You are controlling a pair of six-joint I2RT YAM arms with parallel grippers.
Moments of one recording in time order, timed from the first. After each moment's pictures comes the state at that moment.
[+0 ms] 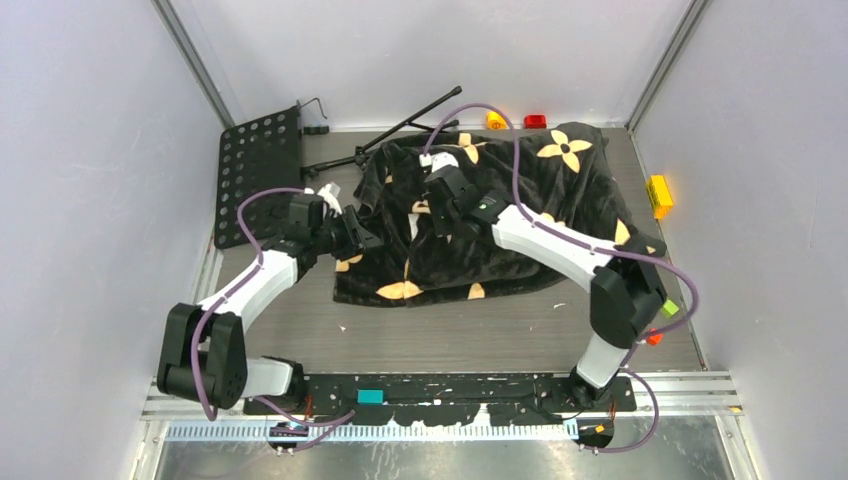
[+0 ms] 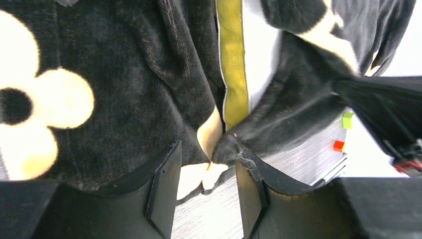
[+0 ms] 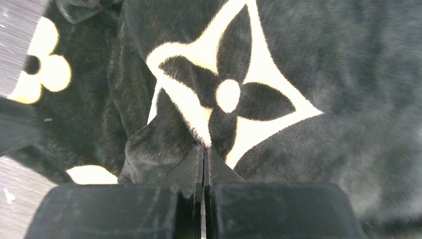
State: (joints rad) left arm -0.22 1.29 0.74 -0.12 0.41 -0.65; right arm 0.77 1.76 1.41 -0.46 0.27 0.28
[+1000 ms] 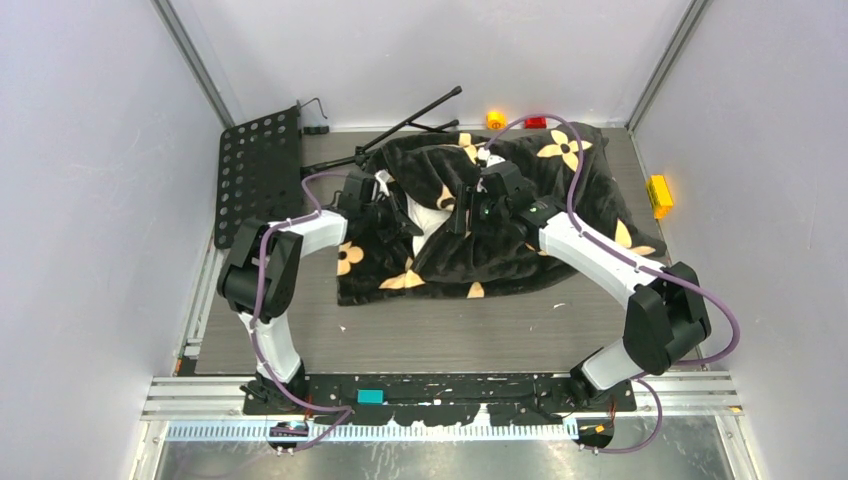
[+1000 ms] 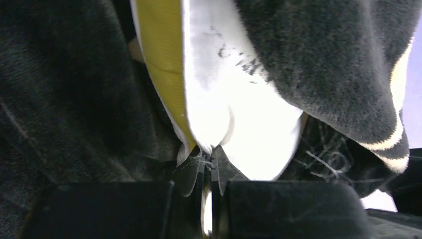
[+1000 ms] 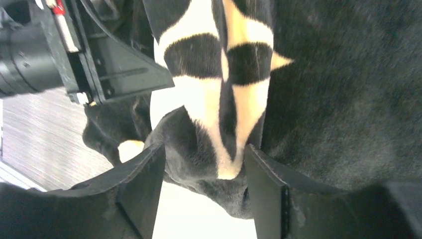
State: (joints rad) left arm -0.38 1.85 1.07 0.03 0.52 -0.83; right arm 0.57 1.50 1.16 -0.36 -0.05 0.51
